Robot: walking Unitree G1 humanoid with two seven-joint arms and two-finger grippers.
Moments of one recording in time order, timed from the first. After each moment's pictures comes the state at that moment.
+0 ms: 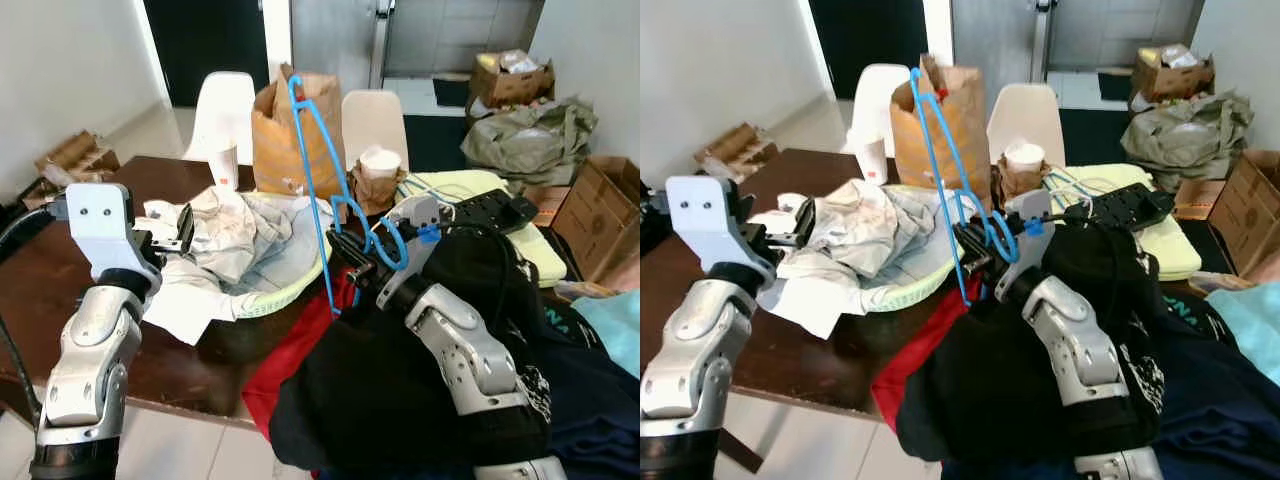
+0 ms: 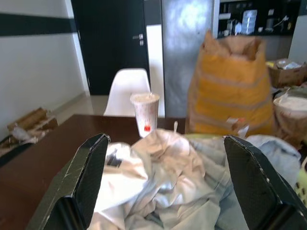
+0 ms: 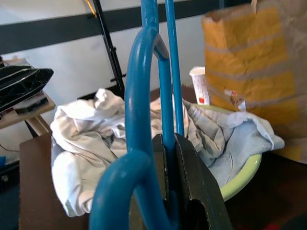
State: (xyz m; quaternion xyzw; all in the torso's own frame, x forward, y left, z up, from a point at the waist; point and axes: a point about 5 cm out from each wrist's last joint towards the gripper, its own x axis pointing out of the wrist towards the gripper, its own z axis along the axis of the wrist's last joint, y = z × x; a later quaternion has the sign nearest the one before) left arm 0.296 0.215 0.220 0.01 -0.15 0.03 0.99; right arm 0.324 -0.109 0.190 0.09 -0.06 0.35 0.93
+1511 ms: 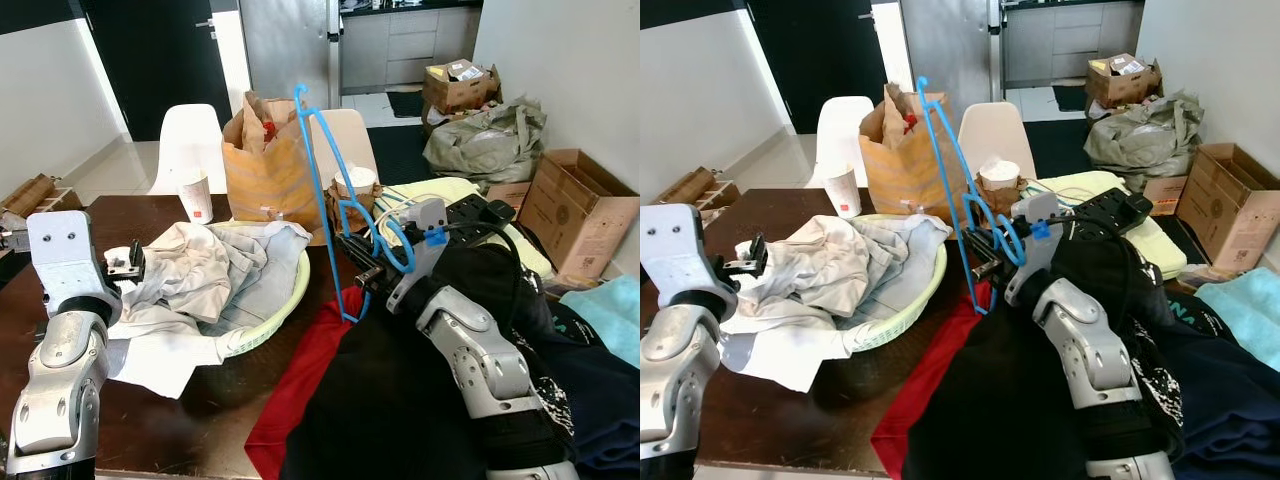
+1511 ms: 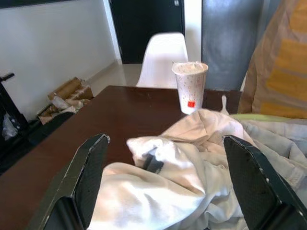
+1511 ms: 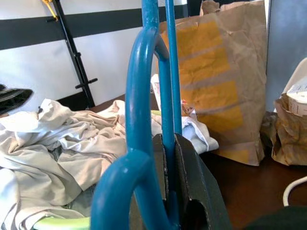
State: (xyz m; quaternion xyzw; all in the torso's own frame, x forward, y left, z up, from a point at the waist) left arm 0.282 0.257 0.188 0.03 -0.04 0.18 0.98; right arm 0.321 -0.120 0.187 0.06 -0.04 0.35 0.94
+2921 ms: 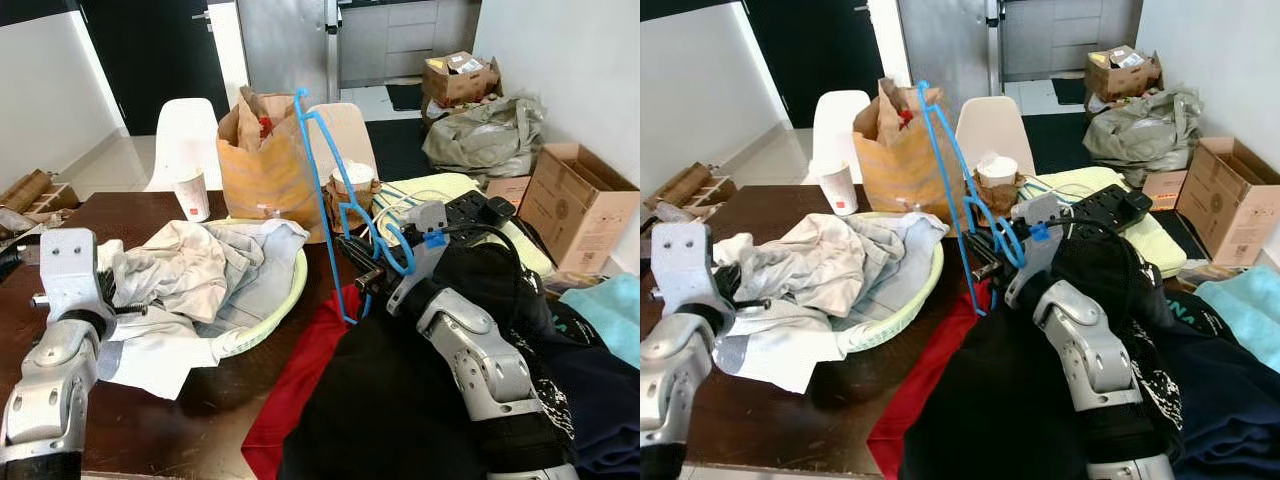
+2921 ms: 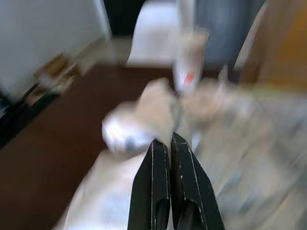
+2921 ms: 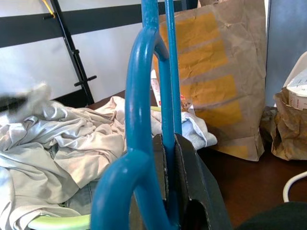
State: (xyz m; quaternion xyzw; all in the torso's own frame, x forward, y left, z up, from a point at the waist) left arm 0.296 0.270 0.195 0.02 -0.01 0.14 0.99; right arm 0.320 -0.121 0.186 0.06 -0.04 0.34 0.94
